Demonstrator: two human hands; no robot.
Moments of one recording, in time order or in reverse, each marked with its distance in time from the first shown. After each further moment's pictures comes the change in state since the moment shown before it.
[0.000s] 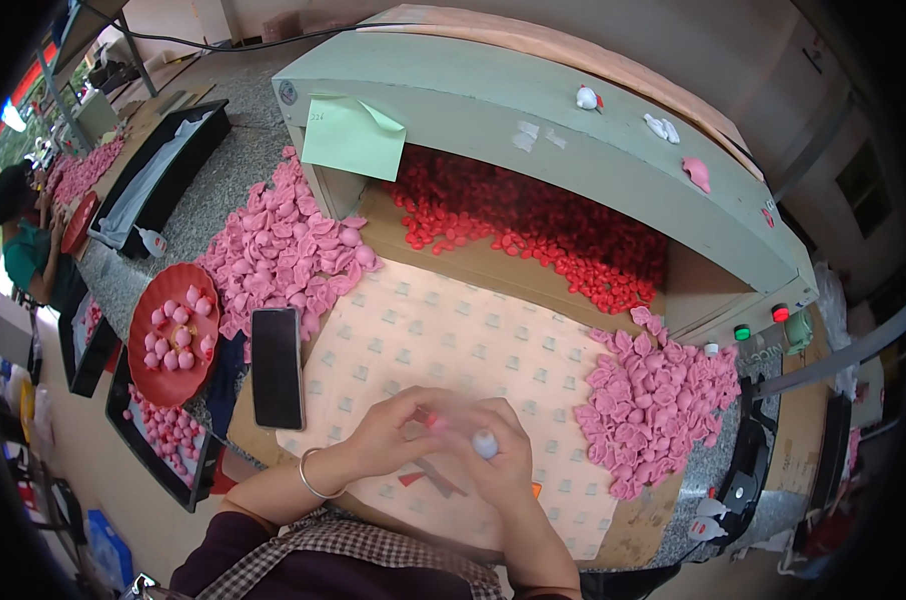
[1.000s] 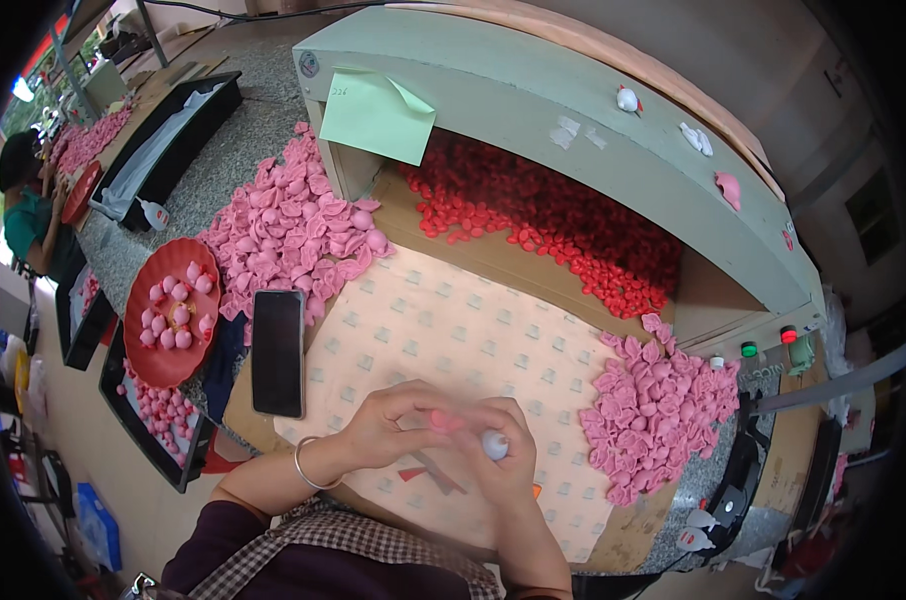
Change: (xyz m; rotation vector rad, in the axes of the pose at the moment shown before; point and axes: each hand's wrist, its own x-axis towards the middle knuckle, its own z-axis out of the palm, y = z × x) left_hand -0.001 -0.003 -0.007 0.037 0.080 0.127; right_hand -0.001 0.008 0.003 0.056 -0.032 -0.009
